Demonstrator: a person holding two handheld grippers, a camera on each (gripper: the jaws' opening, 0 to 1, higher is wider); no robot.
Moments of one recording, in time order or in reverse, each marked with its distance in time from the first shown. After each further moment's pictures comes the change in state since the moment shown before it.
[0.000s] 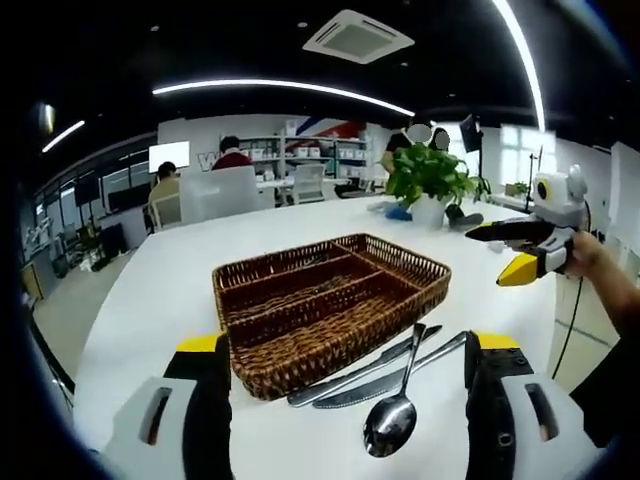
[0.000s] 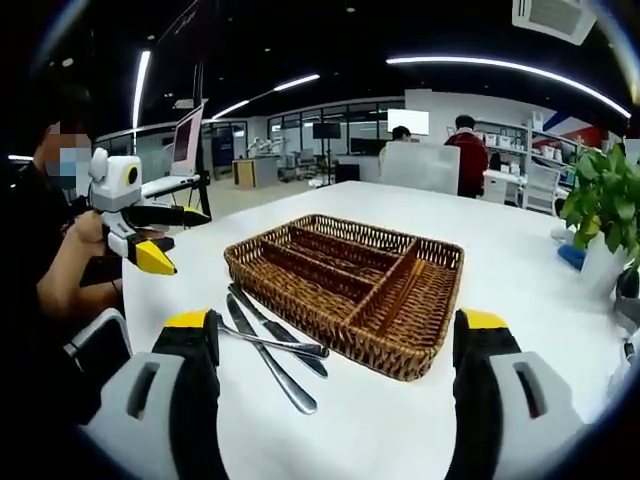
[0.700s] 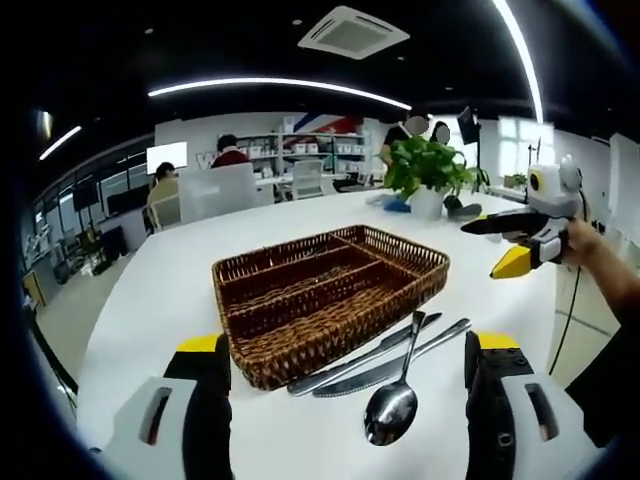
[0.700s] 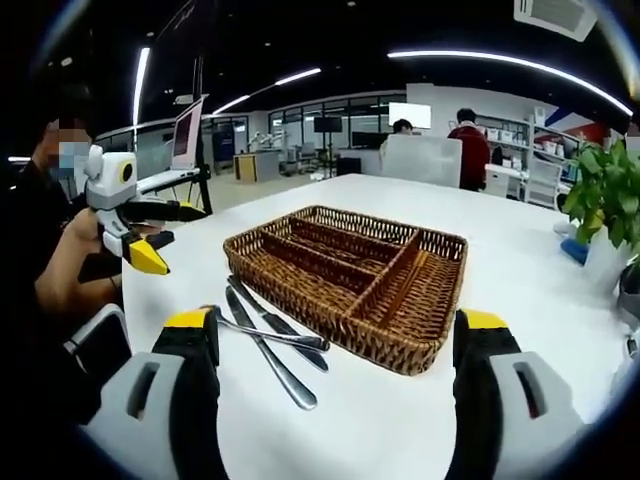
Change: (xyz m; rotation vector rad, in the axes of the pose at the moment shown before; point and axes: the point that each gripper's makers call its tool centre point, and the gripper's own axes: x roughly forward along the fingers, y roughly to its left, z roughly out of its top) left arm -0.004 -0.004 -0.017 0.028 0.026 -0.006; right arm 0.007 0.001 -0.011 0.007 0.026 0.009
